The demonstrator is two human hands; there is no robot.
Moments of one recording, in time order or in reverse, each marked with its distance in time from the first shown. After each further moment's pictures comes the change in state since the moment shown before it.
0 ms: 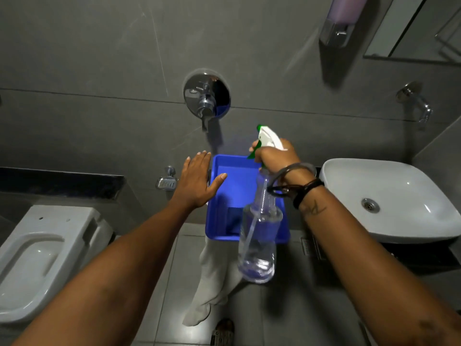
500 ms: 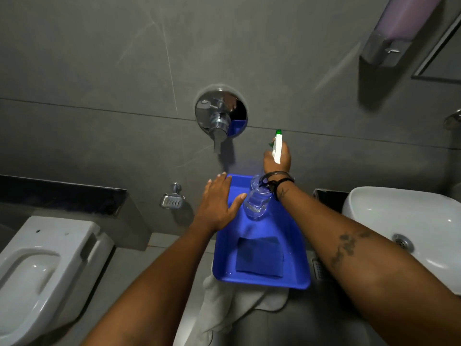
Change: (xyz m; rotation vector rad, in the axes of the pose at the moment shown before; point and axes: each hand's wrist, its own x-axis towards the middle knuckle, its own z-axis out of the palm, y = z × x) left_hand 0.066 -0.028 0.060 -0.097 -0.060 -0.069; right_hand 0.190 0.065 0.068 0.013 0.348 -0.048
